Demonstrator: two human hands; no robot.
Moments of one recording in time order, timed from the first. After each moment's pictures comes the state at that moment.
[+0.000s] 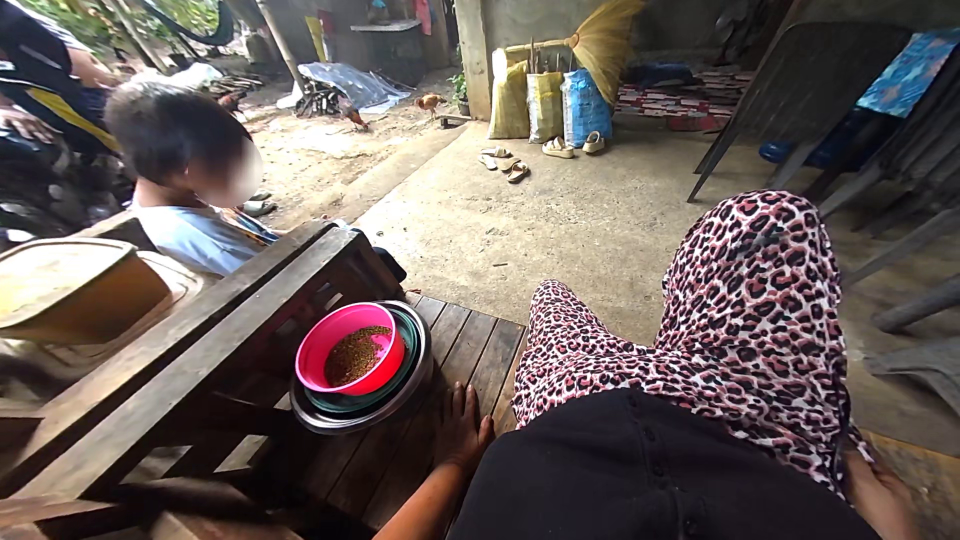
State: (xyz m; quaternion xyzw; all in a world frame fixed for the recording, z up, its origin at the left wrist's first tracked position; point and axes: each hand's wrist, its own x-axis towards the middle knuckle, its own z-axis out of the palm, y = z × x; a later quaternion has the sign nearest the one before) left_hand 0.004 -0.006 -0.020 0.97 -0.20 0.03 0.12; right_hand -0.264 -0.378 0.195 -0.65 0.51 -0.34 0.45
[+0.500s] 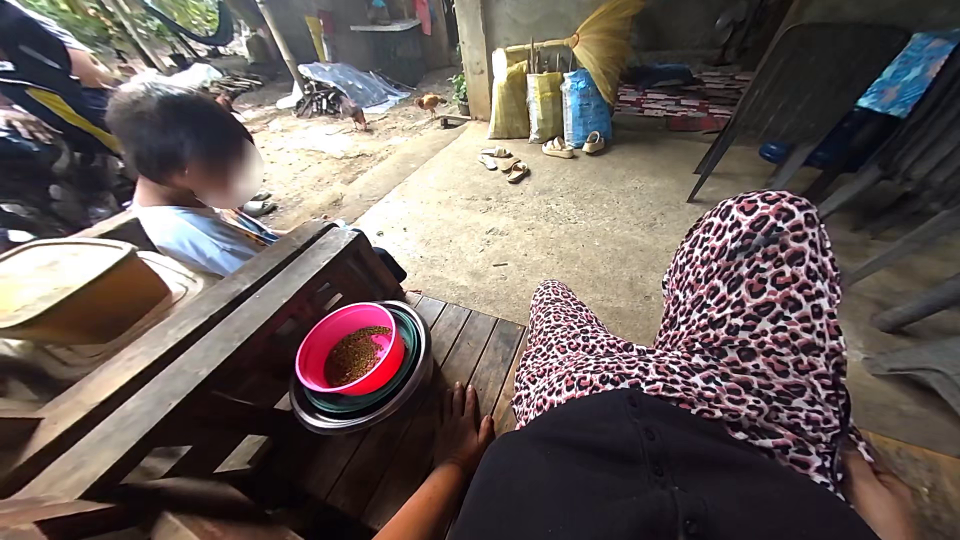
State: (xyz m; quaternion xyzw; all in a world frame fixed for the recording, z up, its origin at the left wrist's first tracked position) left_hand 0.001 -0.010 0.014 0.97 -0.18 -0.07 0.12; right_hand -0.263 -0.378 0.195 -0.65 0.50 -0.34 0.46
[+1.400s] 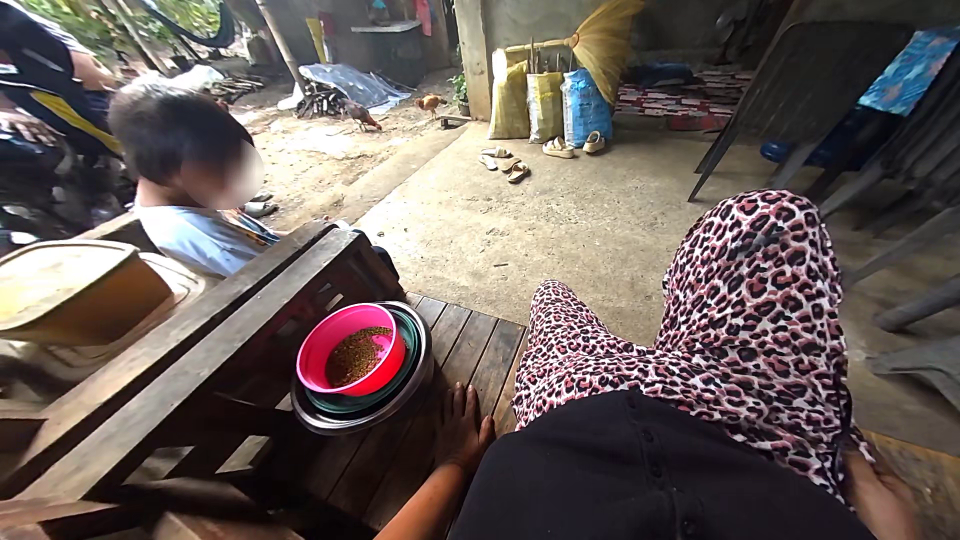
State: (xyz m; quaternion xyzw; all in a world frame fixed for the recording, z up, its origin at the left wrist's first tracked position) left_hand -0.002 -0.011 0.018 0.97 -0.18 -0.06 0.12; right_hand -0.263 -0.378 0.196 -0.64 0.51 -0.34 0.47
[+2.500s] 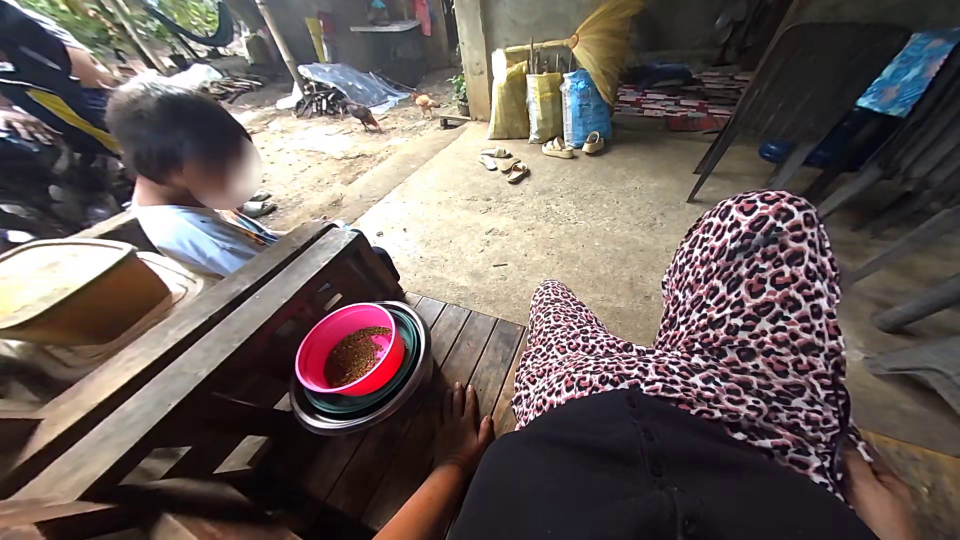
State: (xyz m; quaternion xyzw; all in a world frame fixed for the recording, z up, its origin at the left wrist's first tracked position) left_hand 0.002 -0.008 -0.008 0.97 -0.20 0.01 0.12; right_hand -0.265 -0.381 0.192 -0.65 0.50 -0.34 0.45
